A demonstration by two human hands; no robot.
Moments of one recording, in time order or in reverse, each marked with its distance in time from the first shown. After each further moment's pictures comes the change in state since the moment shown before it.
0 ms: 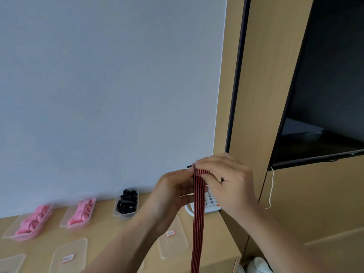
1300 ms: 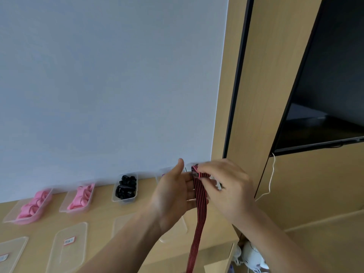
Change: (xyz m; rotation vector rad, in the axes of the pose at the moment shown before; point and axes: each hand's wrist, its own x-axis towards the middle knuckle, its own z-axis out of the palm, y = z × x) left_hand 0.011 -0.025 0.011 -0.166 0.076 -0.322; right_hand -0.045 0.020 0.009 -0.074 -0.046 0.036
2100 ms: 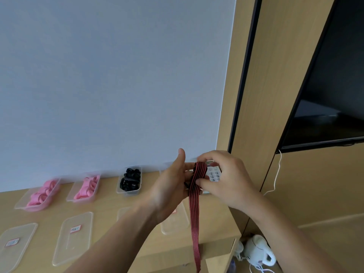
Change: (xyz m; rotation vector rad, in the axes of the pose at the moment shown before) left_hand 0.001 0.000 -0.007 0.142 0.018 0.094; right_hand 0.015 0.001 -0.008 0.225 -0.455 0.444
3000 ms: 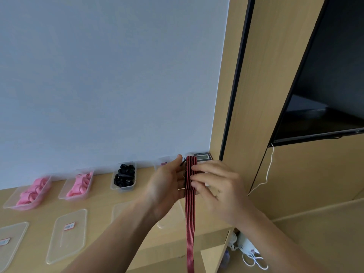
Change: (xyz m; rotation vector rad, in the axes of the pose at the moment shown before) left_hand -0.001 -0.009 -0.004 -0.153 0.077 -0.054; right_hand -0.033 0.021 0.024 -0.143 0.203 -0.370
